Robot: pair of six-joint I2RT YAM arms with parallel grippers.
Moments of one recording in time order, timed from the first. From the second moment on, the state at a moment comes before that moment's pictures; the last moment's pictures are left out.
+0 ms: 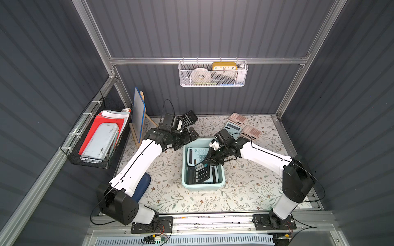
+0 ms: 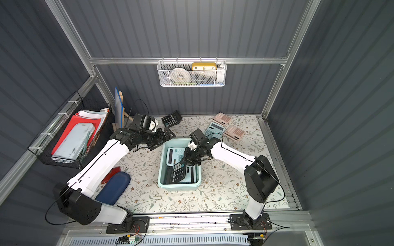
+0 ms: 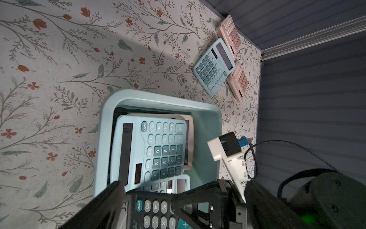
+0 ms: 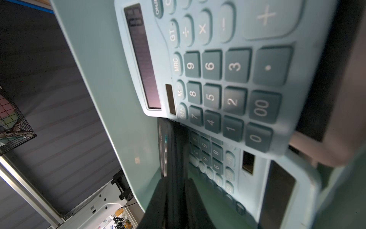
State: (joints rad) left arm -0.44 1.47 1.46 -0.84 0.29 -0.71; right arm 0.69 1.73 1.32 -0.60 -0.59 0.96
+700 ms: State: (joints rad) left arm -0.43 1.52 1.49 -0.84 0.30 -0.69; right arm 0.70 1.70 1.44 -0.88 -0.48 0.81
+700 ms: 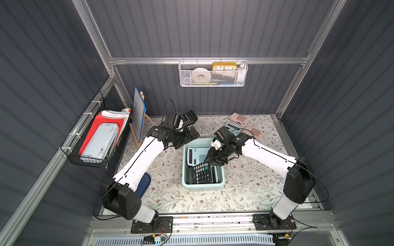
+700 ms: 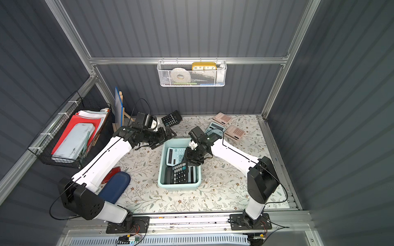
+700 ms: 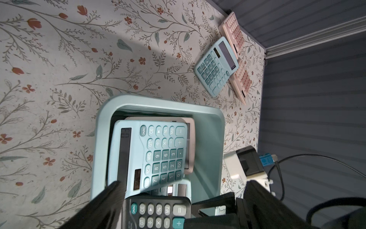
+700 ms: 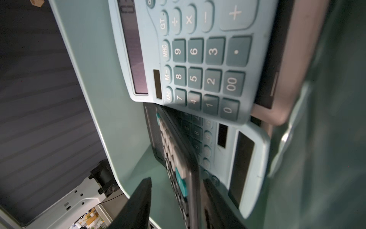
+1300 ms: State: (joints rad) left arm -0.41 1.53 1.46 -0.87 0.30 -0.69; right arm 0.73 1.74 1.50 -1.03 -0.44 0.69
